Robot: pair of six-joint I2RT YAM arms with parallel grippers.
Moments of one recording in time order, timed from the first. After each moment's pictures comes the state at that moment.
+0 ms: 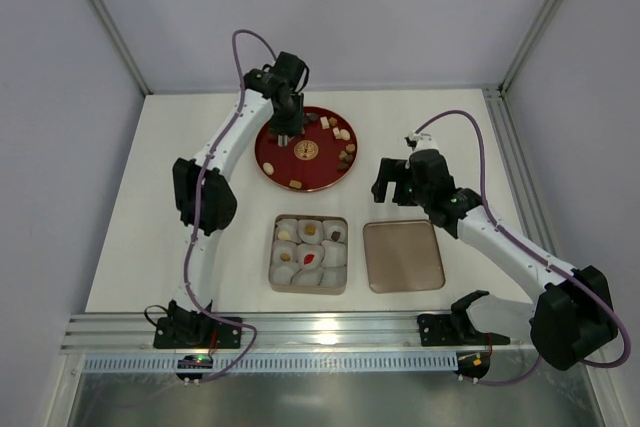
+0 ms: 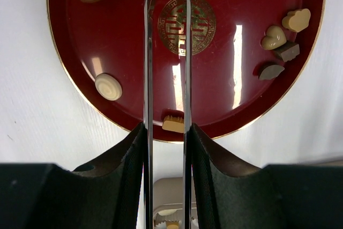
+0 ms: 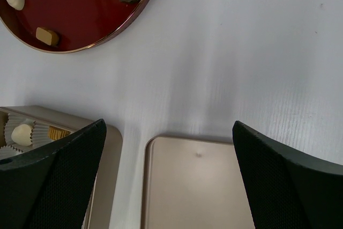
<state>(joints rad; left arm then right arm) -0.45 2.23 2.32 -1.16 -0.11 -0.34 0.46 1.17 0.78 -0.26 0.09 0.42</state>
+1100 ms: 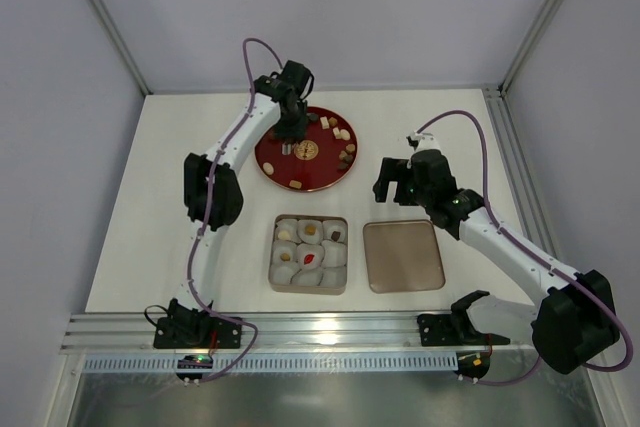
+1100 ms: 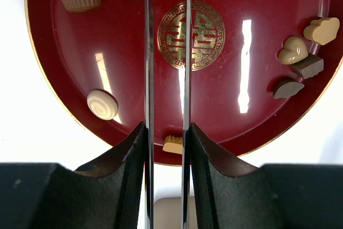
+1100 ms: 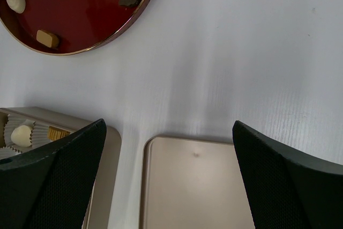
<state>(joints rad) -0.45 2.32 2.31 -1.11 -0.12 -0.33 0.46 1.15 0.78 -0.27 0.10 0.41</state>
